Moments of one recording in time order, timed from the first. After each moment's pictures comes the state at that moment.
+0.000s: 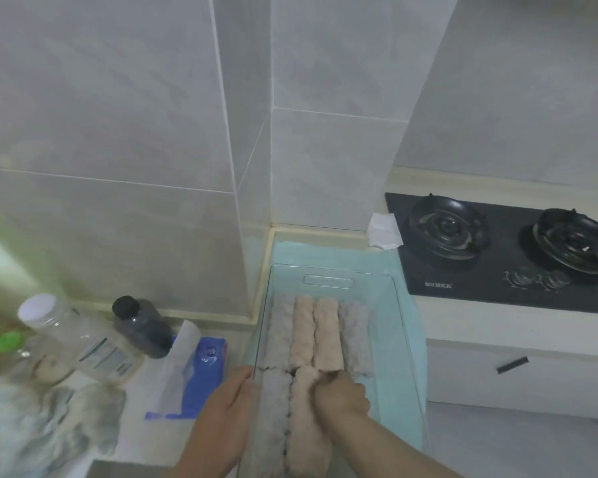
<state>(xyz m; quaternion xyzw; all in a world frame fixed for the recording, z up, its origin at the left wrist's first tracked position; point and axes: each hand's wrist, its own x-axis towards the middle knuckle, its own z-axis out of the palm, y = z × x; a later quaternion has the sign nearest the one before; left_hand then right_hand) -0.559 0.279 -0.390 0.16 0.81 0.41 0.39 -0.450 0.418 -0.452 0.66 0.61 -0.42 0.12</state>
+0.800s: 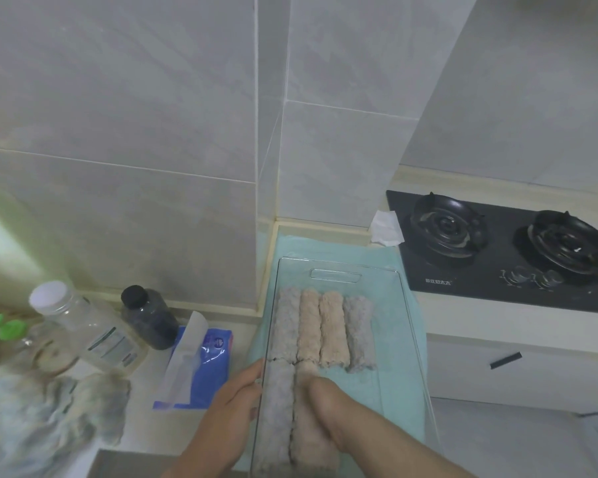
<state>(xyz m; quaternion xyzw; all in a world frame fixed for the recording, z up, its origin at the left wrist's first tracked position) -0.562 0.274 -0.369 0.14 0.70 0.53 0.46 -0.445 0.417 -0.566 0.60 0.46 -0.65 0.11</state>
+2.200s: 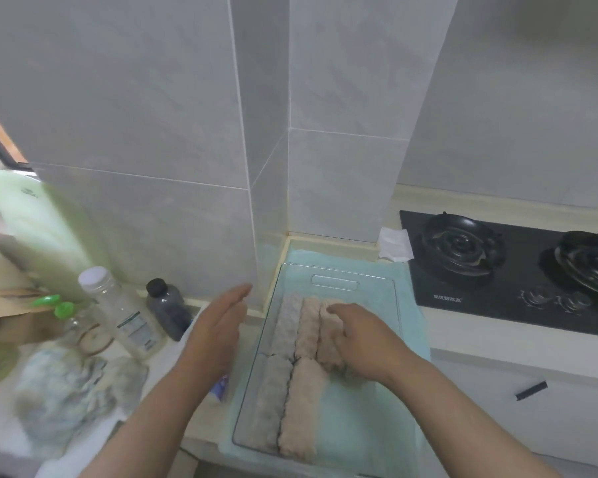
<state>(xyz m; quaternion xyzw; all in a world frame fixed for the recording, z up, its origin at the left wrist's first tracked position) -0.573 0.292 -0.316 0.25 0.76 0.53 0.27 -0.417 0.454 -0.318 0.32 0.90 -0.28 0.04</state>
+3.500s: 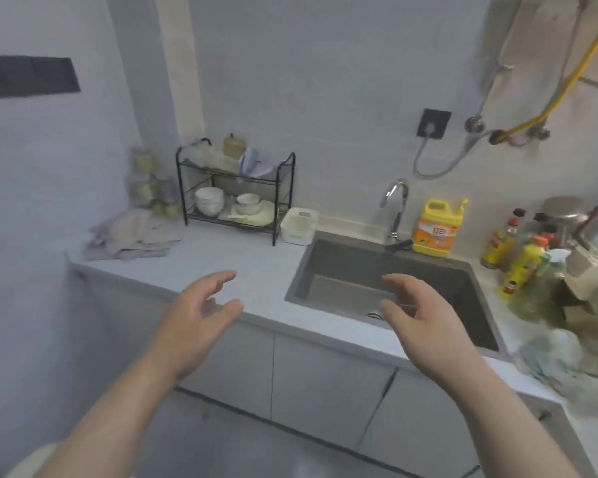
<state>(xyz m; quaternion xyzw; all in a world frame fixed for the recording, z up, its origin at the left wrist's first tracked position) -0.043 -0.232 -0.229 -0.29 0.75 0.50 -0.32 -0.251 -0.037 -0.199 -0.38 0.84 -0.39 0.06</state>
